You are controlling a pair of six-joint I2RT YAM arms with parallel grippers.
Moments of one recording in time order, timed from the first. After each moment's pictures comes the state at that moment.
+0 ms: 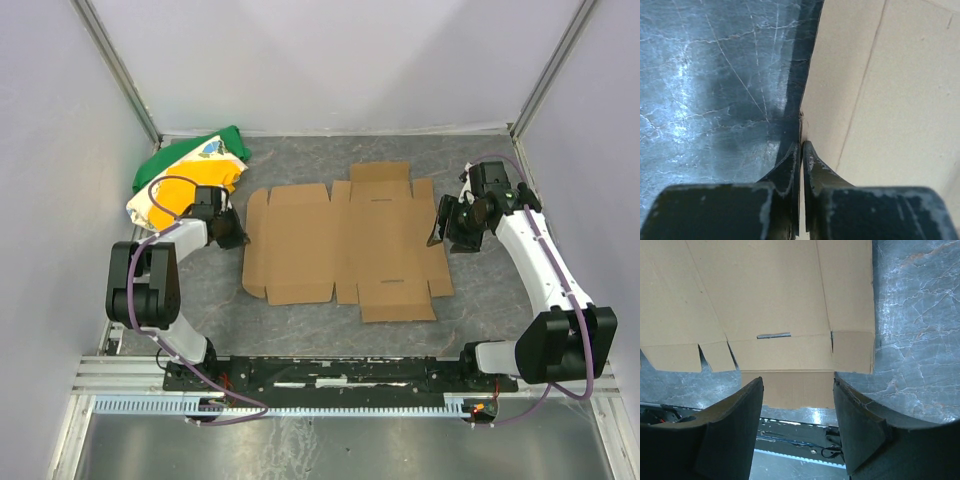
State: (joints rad) left arm -0.04 1.65 0.88 -0.21 0.18 -0.42; right arm 0.07 1.33 1.18 -1.00 -0.20 0.34
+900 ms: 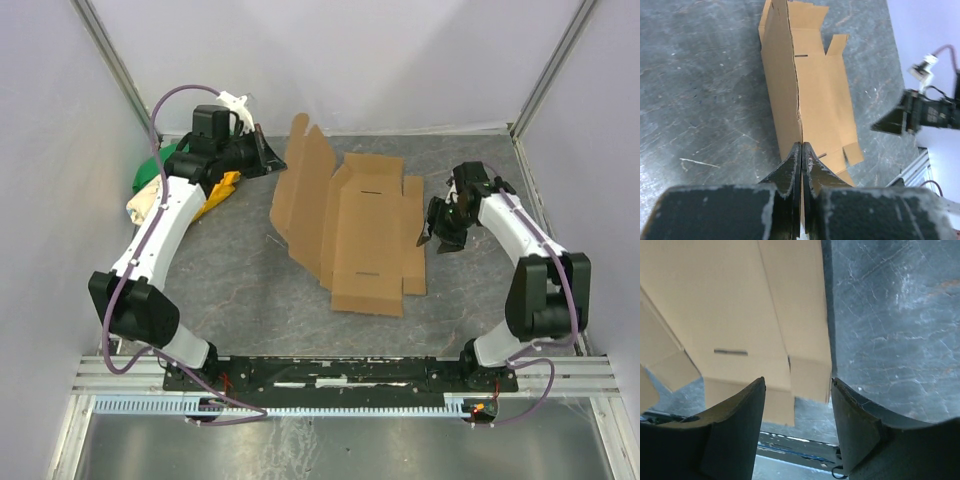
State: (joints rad) left arm -0.23 1.54 1.55 -0.58 0.43 -0.41; right arm 0.07 1.54 1.16 -0.88 -0.23 0.37
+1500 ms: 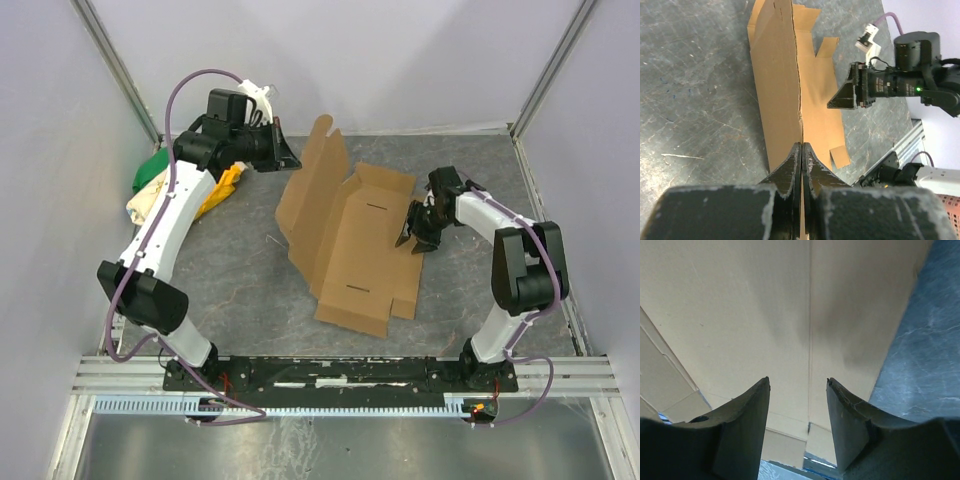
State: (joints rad) left arm -0.33 1.64 1.83 -0.82 0.44 -0.37; right arm 0.15 1.76 1.17 -0.68 -0.31 0.50
